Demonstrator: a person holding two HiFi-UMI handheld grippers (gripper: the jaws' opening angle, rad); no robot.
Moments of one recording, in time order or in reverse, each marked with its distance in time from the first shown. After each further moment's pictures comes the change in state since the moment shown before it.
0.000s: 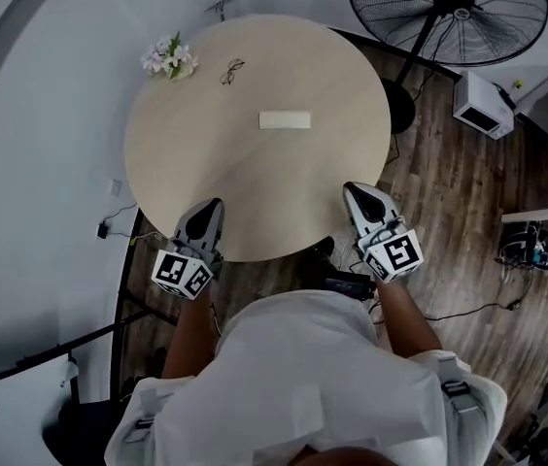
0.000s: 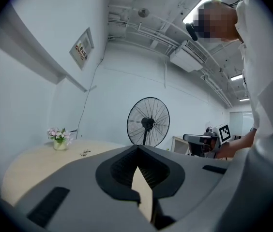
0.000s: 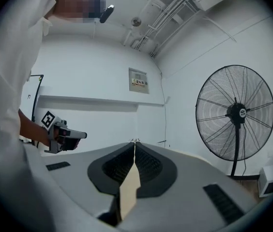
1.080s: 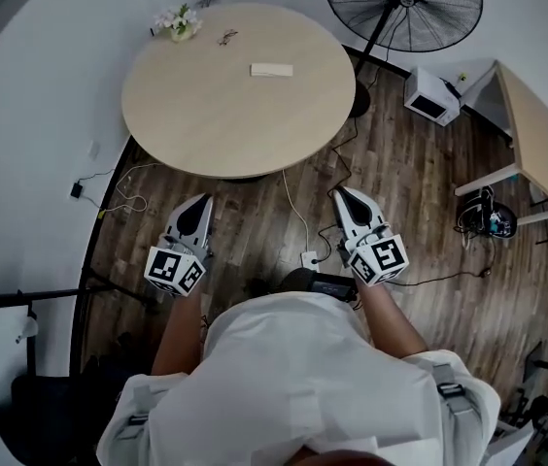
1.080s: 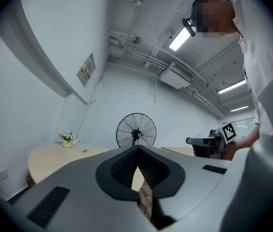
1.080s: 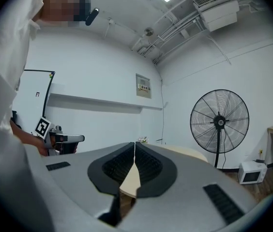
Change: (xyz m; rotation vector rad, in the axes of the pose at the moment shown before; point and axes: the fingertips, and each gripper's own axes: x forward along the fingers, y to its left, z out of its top) left arm -0.290 -0.118 -0.035 -0.025 -0.174 -0.051; right arm -0.207 0.261 0.018 -0.024 0.009 -0.130
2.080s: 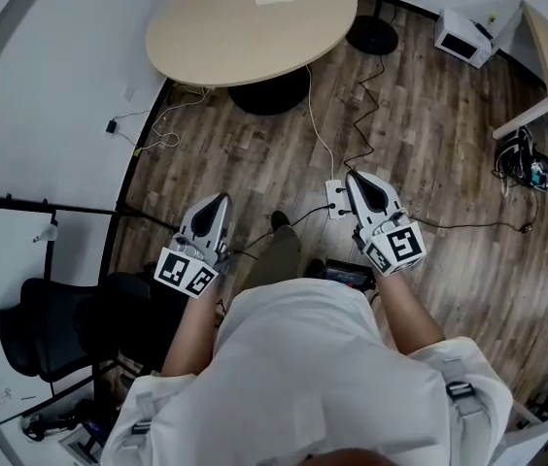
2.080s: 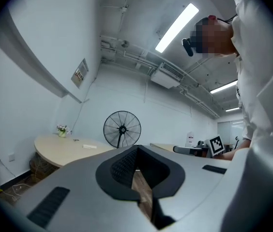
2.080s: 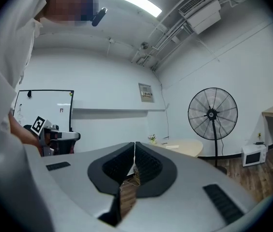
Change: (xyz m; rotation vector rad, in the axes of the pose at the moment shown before) left arm -0.181 -0.274 -0.037 -0.009 0.039 -0.010; right arm -0.282 0.065 -0.050 0.098 -0.059 0.078
